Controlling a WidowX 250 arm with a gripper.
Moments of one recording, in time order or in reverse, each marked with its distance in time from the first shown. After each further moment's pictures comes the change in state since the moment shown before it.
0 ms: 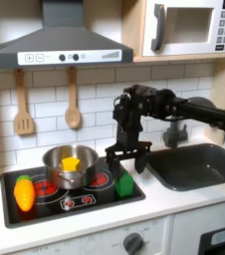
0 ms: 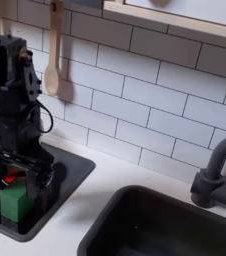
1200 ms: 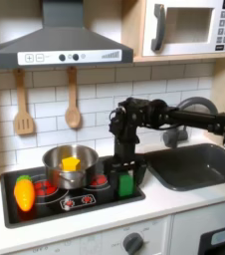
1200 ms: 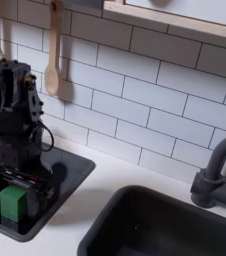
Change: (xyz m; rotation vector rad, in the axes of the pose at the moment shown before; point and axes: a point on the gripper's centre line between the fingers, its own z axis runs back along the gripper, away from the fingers) arm -0.001 0.001 -0.031 -0.015 0.061 -0.022
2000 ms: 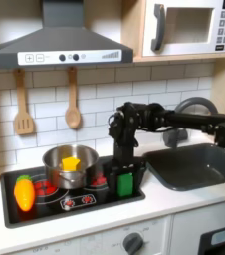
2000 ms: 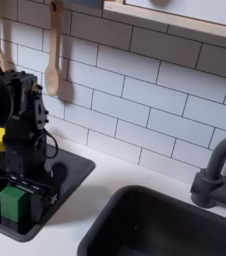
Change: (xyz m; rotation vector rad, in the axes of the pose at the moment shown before) arm 0.009 -0.004 -0.013 0.000 0.013 -0.030
